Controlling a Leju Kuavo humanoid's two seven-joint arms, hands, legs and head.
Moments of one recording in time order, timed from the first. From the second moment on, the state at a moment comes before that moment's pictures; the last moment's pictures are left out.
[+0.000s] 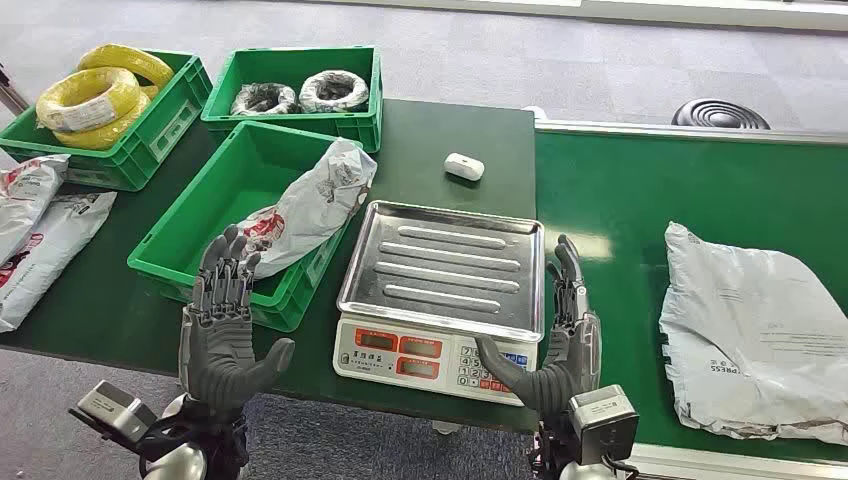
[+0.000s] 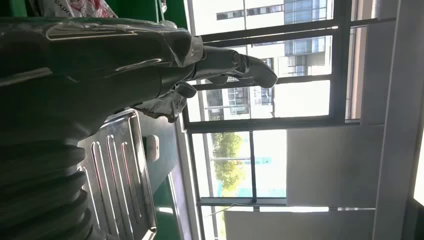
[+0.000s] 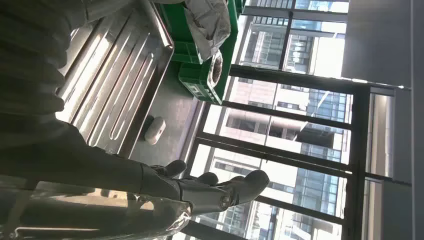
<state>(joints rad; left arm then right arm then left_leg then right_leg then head) 0.03 -0.06 -0.29 -1.72 0.07 0.00 -0.70 0.07 0.16 0.32 -1.69 0.25 -0.13 -0.58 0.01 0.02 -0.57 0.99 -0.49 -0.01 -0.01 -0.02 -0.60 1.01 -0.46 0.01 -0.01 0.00</state>
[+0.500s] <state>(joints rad) 0.03 -0.06 -0.29 -1.72 0.07 0.00 -0.70 0.05 0.15 0.32 -1.70 0.53 -0.32 -0.53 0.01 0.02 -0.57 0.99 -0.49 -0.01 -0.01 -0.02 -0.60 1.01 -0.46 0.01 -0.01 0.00</state>
